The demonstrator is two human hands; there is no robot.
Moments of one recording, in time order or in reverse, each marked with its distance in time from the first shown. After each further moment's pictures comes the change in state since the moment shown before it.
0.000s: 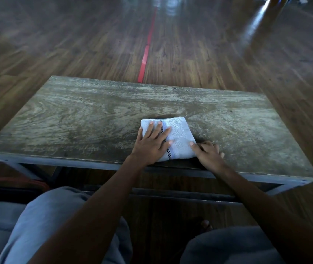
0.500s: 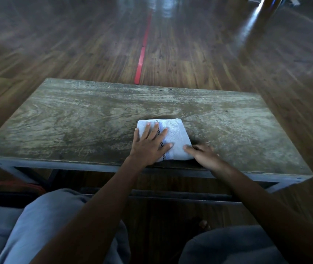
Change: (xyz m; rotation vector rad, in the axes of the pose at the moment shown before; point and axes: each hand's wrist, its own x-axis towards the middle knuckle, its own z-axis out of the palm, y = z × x) left_hand 0.000 0.009 -0.007 0.003 -0.038 -0.020; right_hand 0.005 0.000 -0.003 0.117 -0.149 0.102
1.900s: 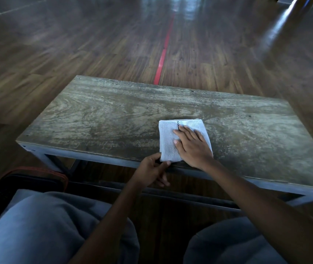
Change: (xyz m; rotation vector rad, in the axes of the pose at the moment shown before) left_hand -0.089 -0.019 -0.003 -1.320 -0.163 -0.279; right_hand 0.025 -0.050 0.057 -0.671 0.174 -0.614
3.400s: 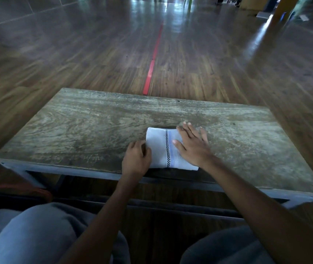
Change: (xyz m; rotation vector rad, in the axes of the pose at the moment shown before) left_hand 0.051 0.026 -0.004 0.620 0.594 0.191; right_hand 0.004 0.028 -0.047 -0.067 -0.040 0.112
